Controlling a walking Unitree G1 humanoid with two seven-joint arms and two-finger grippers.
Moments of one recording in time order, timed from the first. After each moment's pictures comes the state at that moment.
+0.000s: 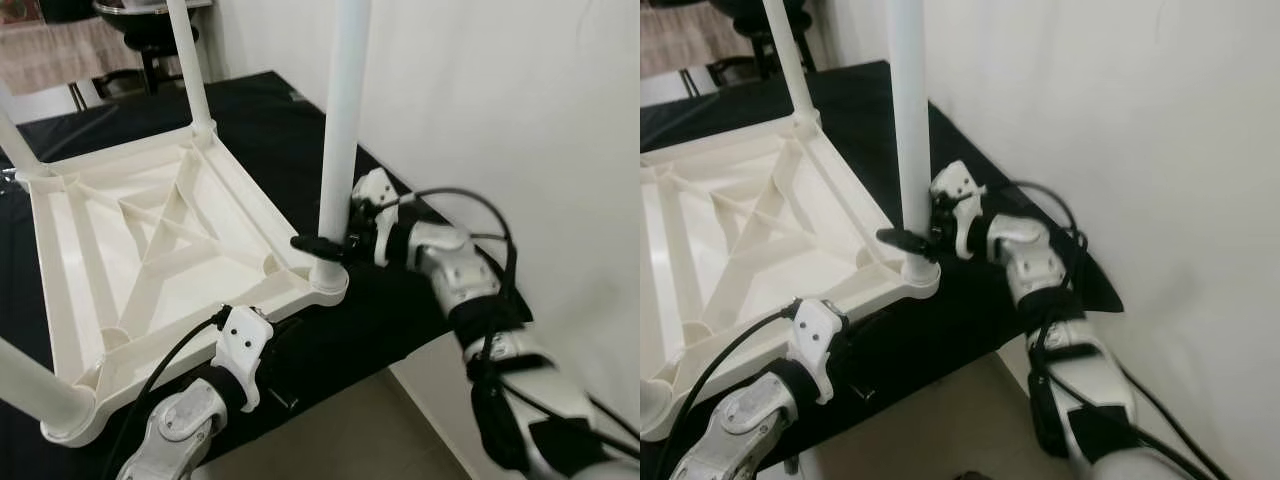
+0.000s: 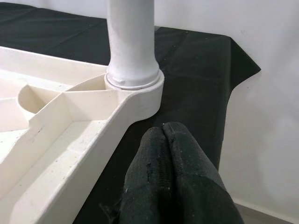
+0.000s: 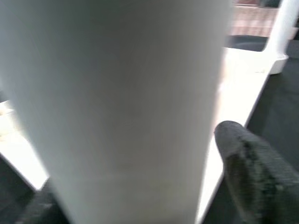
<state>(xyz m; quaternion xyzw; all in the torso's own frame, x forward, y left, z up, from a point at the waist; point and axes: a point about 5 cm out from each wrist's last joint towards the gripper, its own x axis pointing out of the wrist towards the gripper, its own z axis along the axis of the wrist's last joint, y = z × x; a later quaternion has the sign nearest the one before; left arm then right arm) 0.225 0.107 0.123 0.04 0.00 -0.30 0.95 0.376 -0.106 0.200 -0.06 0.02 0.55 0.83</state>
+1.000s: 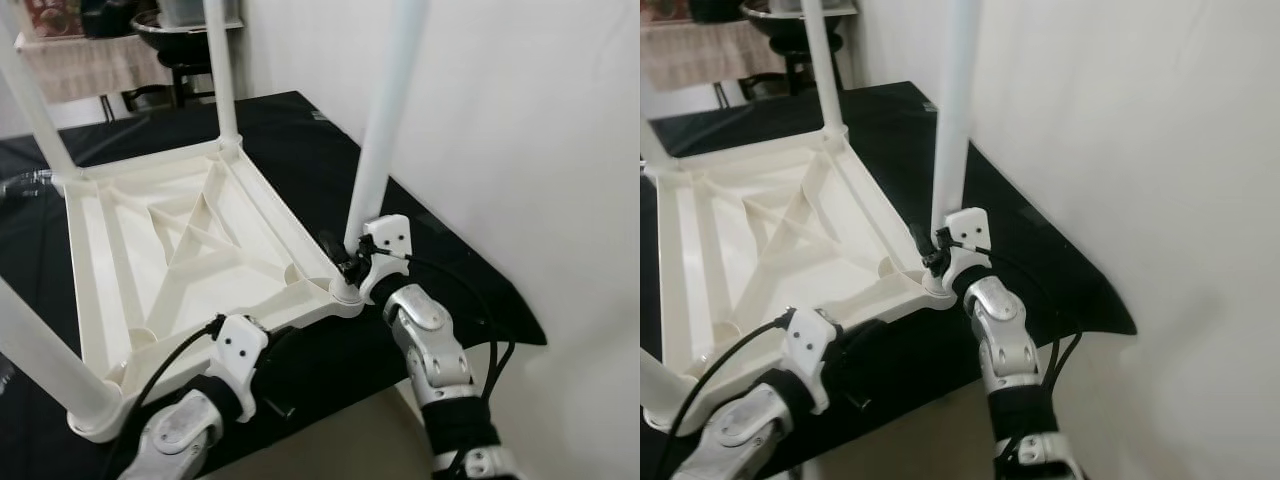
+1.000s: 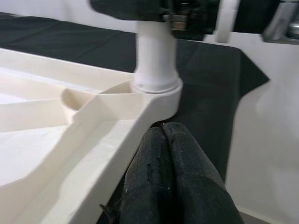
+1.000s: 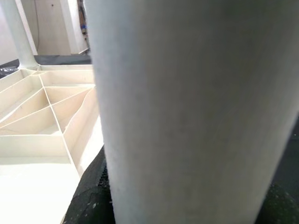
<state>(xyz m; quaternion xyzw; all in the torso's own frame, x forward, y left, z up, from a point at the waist) 0.225 0.111 0.127 0.05 -0.01 -0.30 0.95 0.340 -0.093 0.156 -0.02 -0.01 0.23 0.97</state>
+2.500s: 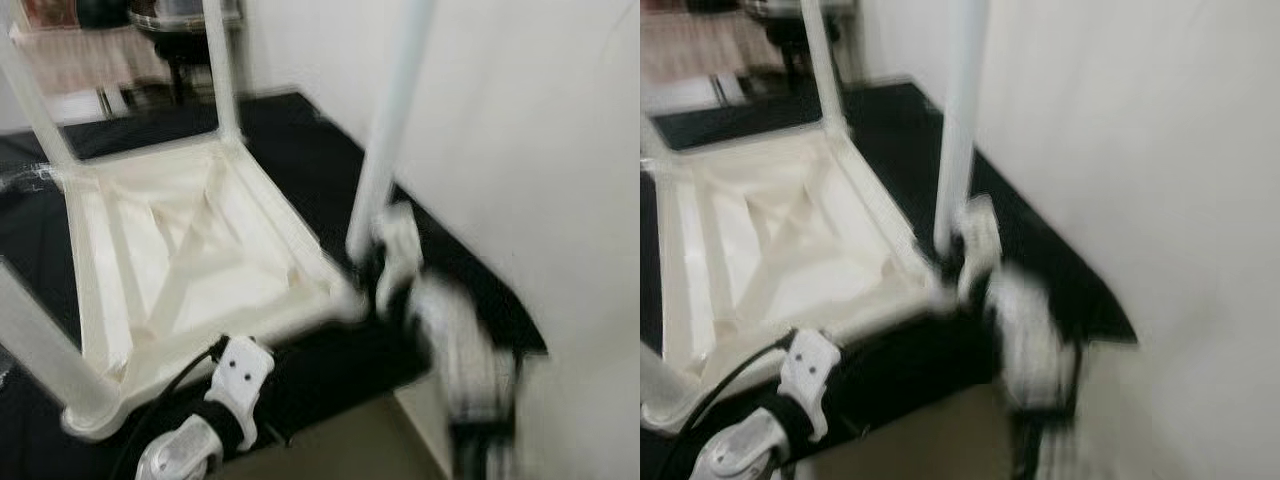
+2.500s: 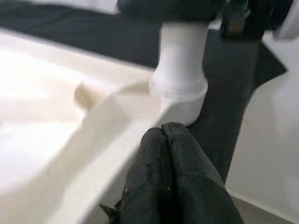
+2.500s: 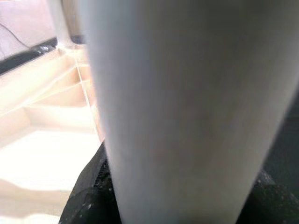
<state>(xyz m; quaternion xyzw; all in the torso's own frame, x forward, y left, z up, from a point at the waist) 0.208 0.112 0.125 0.06 0.02 -0.27 0.96 0.298 -0.090 0.147 -0.02 0.03 0.28 0.96</state>
